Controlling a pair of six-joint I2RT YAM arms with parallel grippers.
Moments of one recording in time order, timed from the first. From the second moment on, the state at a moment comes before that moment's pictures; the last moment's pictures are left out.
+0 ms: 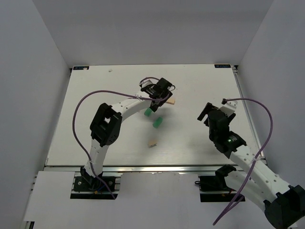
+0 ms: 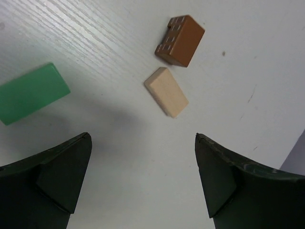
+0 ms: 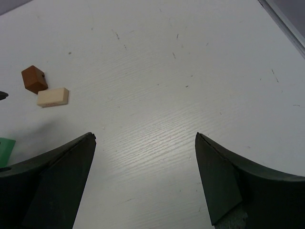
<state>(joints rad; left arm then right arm) -0.73 2.12 1.75 -0.57 -0.40 -1.30 0.53 0.82 0.57 -0.22 0.68 0.52</state>
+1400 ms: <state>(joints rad) -0.78 2.49 2.16 -0.72 -0.59 -1.66 0.52 0.74 0.54 -0.24 0.81 0.57</state>
